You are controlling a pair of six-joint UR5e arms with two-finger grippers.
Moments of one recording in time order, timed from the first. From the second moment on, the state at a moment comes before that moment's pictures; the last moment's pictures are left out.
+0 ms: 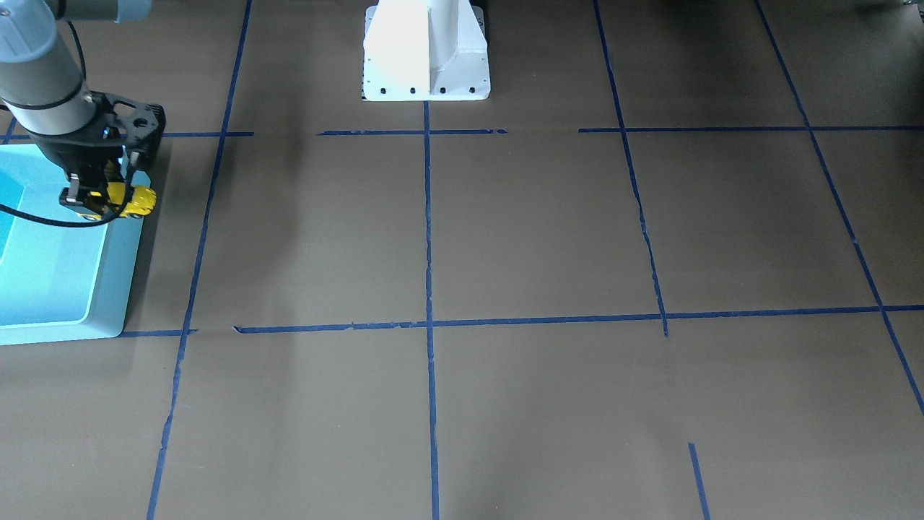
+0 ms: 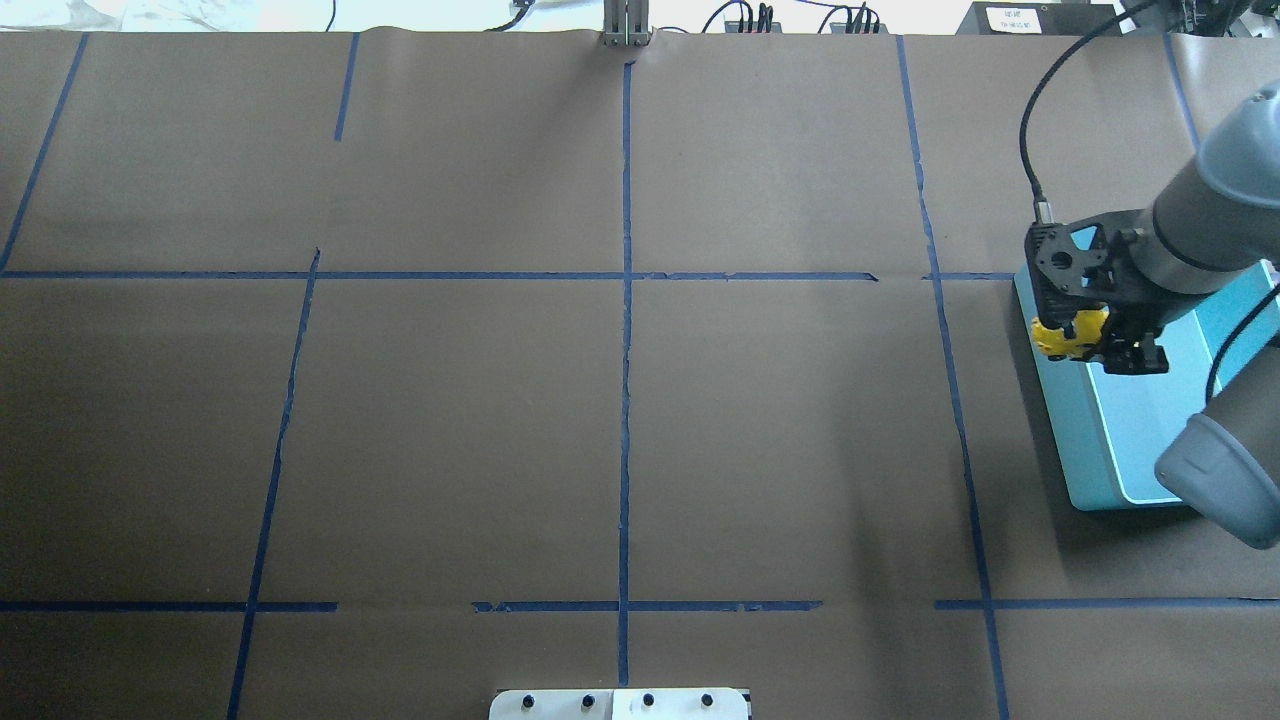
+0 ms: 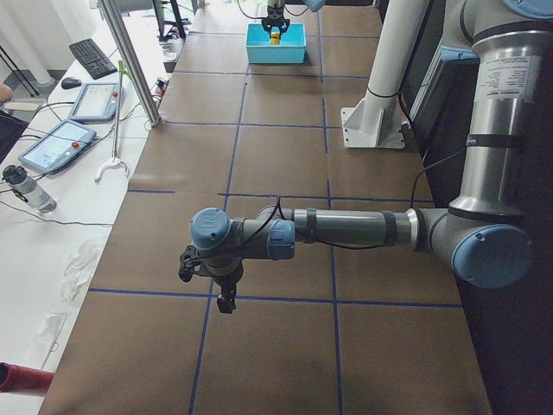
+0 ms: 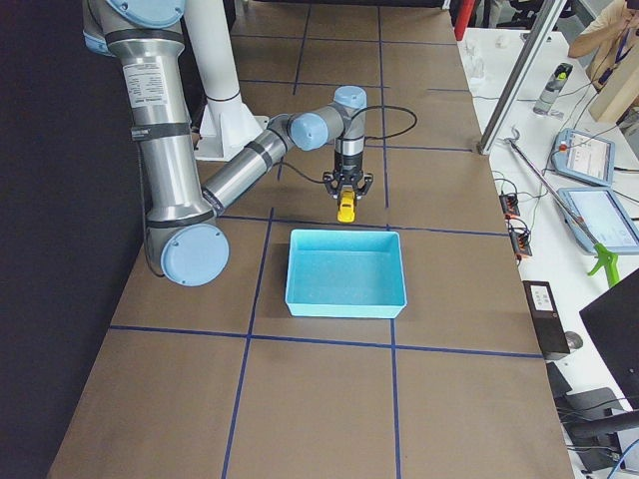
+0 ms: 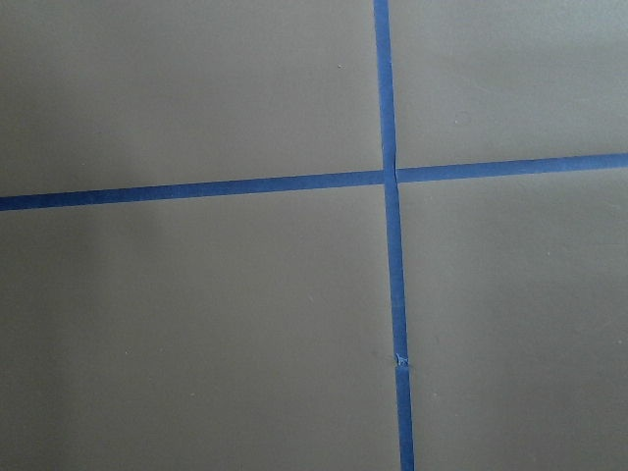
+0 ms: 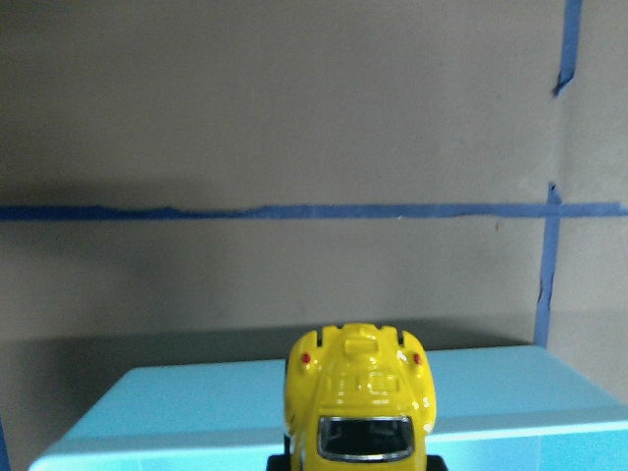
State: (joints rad) left arm -1.55 -1.60 -1.54 -1.55 -2.34 0.07; right arm 0.89 -1.48 2.12 -1.82 1.97 -0.80
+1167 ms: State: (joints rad) left arm -1.55 -1.60 -1.54 -1.55 -2.33 0.07; right arm 0.91 -1.78 1.88 -1.24 1.96 -0.88
